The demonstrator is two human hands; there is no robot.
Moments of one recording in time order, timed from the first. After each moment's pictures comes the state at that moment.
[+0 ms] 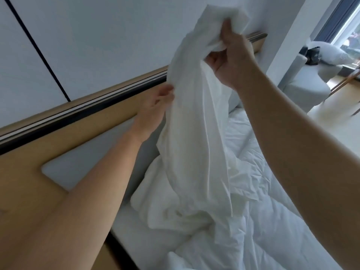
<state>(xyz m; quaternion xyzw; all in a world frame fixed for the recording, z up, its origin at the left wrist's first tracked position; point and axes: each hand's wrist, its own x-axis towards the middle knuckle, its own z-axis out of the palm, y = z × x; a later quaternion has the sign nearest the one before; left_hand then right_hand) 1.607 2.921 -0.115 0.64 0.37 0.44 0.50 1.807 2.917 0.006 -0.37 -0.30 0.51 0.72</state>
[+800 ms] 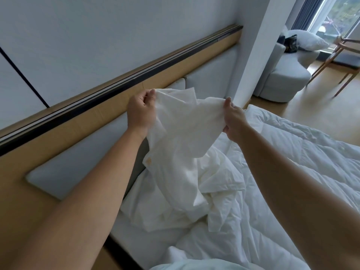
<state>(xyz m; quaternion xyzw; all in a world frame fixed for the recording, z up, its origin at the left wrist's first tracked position) 1.639 2.911 -0.133 0.67 0.46 0.48 0.33 1.871 2.826 -0.142 -0.67 -0.17 0.40 0.61</state>
